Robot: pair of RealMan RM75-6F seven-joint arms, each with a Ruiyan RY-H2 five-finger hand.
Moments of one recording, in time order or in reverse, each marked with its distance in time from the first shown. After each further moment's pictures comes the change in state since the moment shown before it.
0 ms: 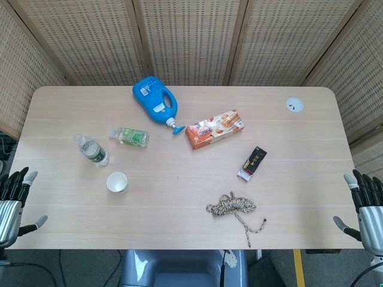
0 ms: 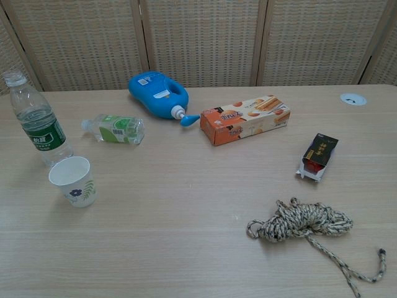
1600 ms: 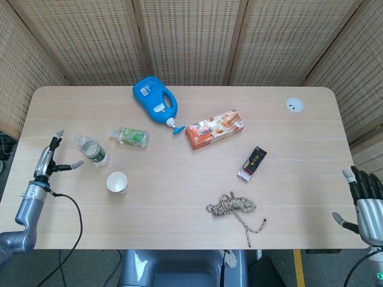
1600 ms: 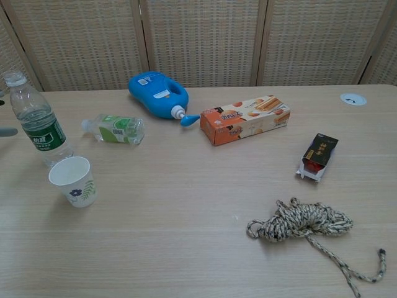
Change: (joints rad) left arm -0.466 -0.517 -0.229 1.021 -0.247 -0.729 -1.315; right arm 0.043 -0.006 0.020 0.010 0.089 -0.107 0.015
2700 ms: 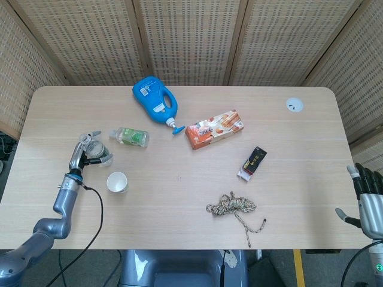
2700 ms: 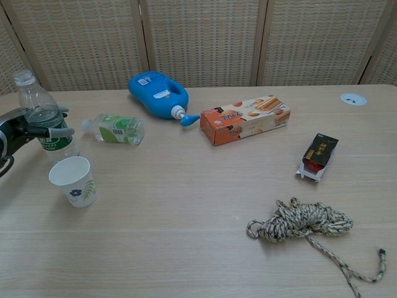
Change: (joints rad) left arm -0.157 -0.298 -0.019 0.335 0.022 -0.047 -0.219; right arm 0.023 -0.013 0.025 0.027 0.083 -0.054 0.000
